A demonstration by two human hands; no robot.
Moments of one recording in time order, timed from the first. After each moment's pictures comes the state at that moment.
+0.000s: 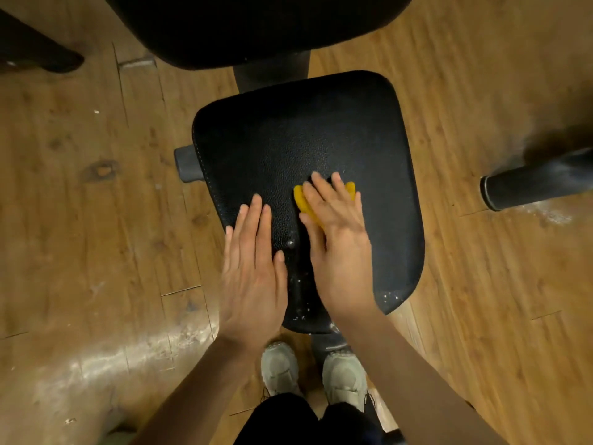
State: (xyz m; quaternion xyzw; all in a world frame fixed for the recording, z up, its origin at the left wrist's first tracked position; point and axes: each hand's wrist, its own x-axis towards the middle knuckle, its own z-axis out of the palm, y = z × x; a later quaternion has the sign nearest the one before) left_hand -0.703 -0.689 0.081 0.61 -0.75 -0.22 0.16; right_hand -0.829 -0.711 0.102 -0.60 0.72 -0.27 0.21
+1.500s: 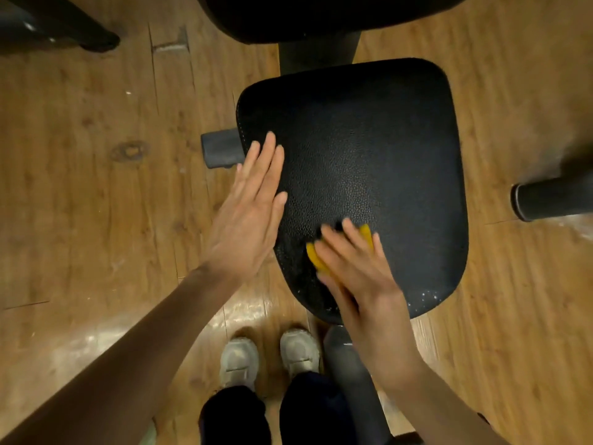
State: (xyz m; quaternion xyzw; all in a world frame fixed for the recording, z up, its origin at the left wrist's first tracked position) left_hand -0.651 -0.756 0.082 0.54 -0.79 -0.24 0.16; right_hand -0.823 -0.649 0.101 -0.69 0.62 -0.27 0.26
